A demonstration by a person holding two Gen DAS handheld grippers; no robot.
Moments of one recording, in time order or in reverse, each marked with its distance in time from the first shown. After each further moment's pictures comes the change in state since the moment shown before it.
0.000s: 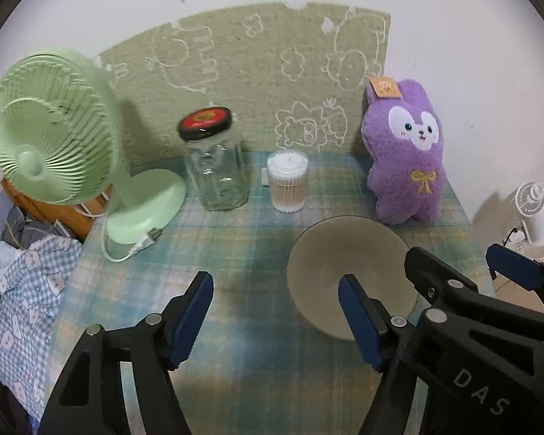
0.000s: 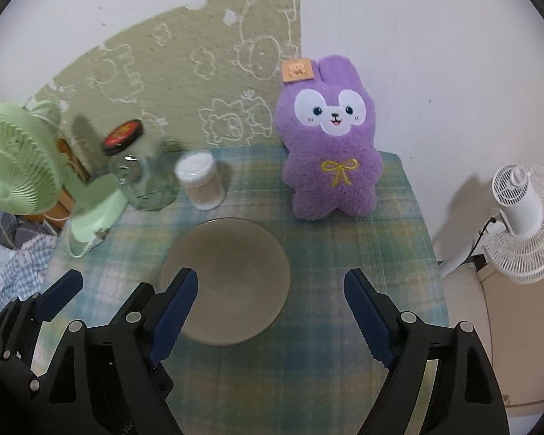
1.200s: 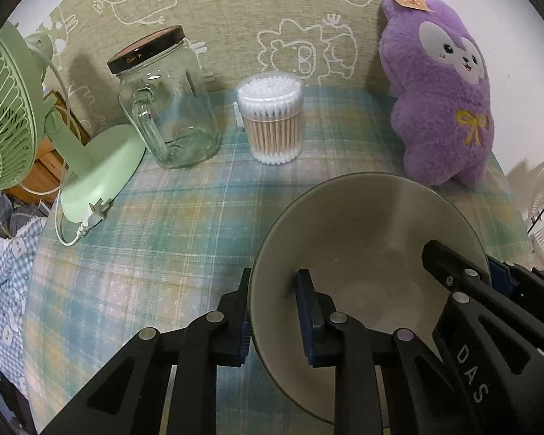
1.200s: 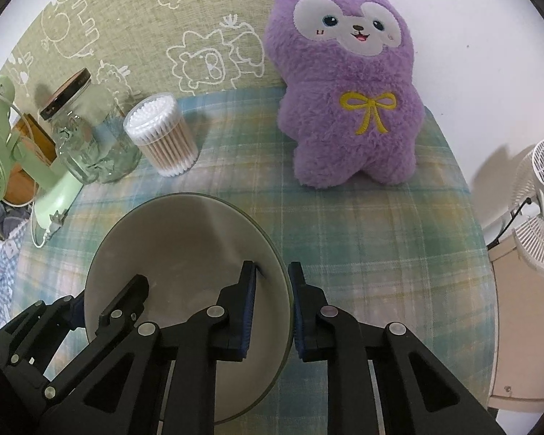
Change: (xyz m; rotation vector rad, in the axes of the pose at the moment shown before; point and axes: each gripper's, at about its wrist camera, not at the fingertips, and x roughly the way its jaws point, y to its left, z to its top) left arm 0.096 -0.022 -0.003 0.020 0.185 0.019; right arm 0.100 -0.007 -0.003 0.010 0.152 0.012
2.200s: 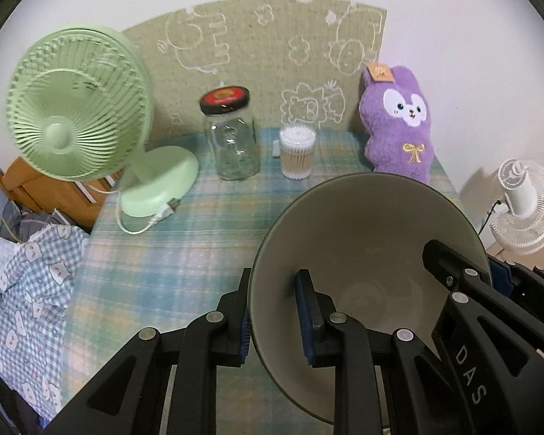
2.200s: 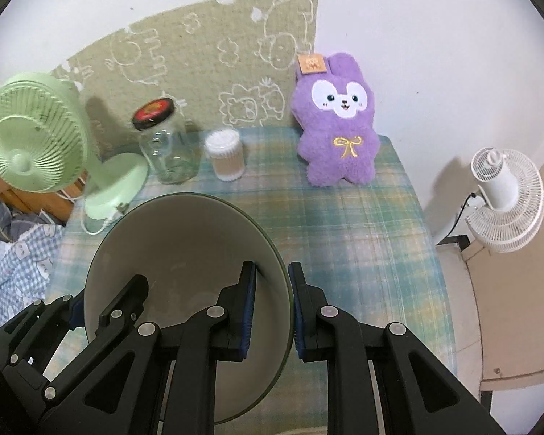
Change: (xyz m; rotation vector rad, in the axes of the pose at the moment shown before) left arm -0.138 0.074 -0.049 0.016 -0.107 -0.080; right arm -0.154 0.072 -0.059 0.014 -0.115 -0.081
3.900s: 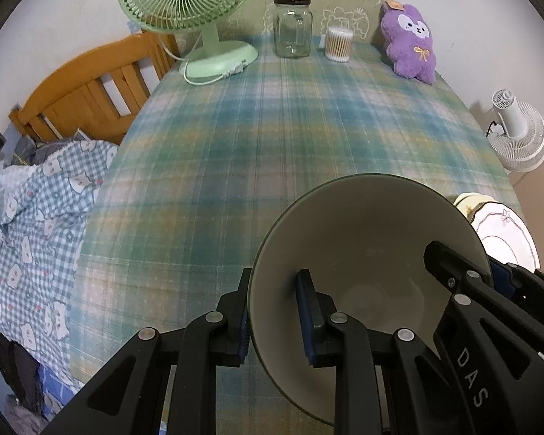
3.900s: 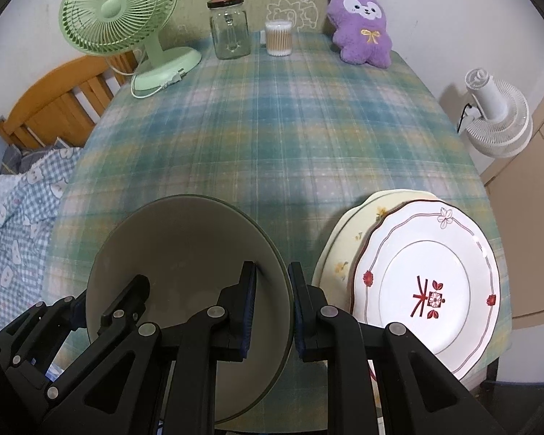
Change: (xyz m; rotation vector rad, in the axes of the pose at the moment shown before) left arm -0.049 0.095 -0.198 -0.017 0.159 -0.015; right arm -0.050 0.094 -0.210 -0.010 0.157 -0.018
